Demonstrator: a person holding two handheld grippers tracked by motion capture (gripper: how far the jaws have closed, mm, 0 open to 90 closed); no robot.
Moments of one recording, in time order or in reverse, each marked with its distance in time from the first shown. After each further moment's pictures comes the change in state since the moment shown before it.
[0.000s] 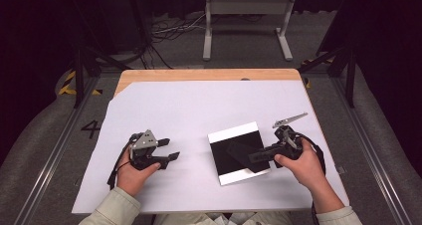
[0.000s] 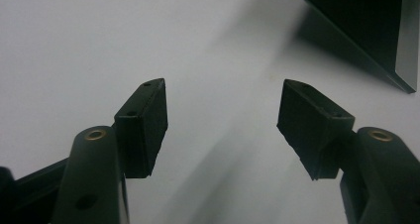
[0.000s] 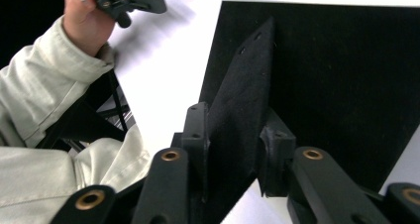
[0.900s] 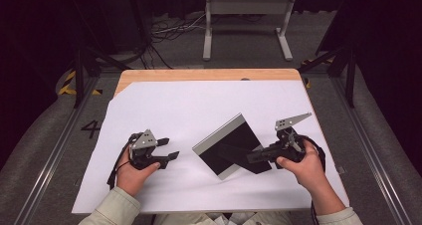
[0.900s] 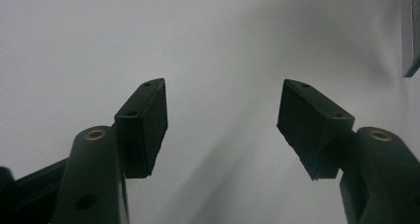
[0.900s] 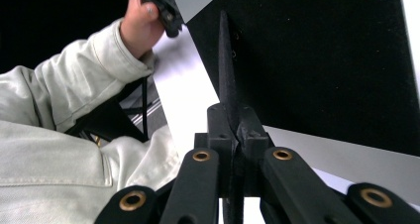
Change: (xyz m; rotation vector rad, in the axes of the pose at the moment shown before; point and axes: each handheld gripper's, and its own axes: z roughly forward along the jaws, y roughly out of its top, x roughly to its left) left arm 0.001 0.000 0.000 -0.005 0.005 -0.006; right arm 0.025 0.003 -0.009 -0.075 0.087 -0.149
